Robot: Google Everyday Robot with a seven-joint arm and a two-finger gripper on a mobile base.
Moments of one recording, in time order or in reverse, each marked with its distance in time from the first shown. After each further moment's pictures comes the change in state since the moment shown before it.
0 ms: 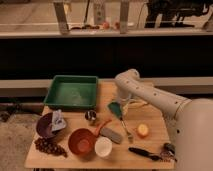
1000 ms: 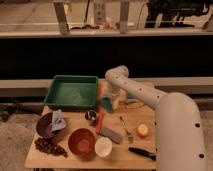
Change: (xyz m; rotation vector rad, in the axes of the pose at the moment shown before) arm -0.044 -0.064 0.026 0.021 -0.065 -0.094
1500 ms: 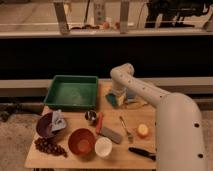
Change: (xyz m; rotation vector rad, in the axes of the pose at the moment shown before) arm 0.060 -0.010 -0.008 0.034 0.067 0.118
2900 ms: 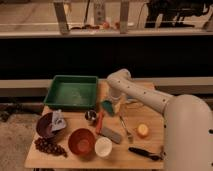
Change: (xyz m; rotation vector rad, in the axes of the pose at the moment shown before) arm -0.047 0.049 -0.008 -0.024 -0.021 0.021
